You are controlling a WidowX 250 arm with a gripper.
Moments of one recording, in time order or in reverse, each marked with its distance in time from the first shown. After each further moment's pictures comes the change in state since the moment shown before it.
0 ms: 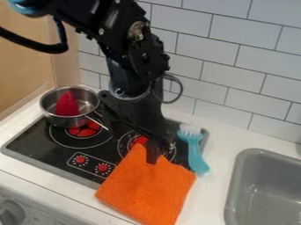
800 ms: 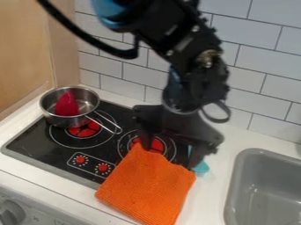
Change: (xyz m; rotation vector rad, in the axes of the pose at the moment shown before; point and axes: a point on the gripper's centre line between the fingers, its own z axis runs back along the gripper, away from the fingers) arm 0.026 -0.034 -0.007 0.136 -0.007 0.303
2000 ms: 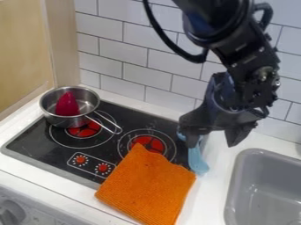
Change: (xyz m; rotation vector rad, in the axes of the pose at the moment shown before) arm 0.054 -0.031 -0.030 0.023 -0.085 0.461
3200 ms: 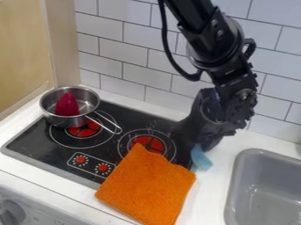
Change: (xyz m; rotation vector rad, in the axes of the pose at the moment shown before) arm 0.015 0.004 -0.046 0.073 -0.003 0.038
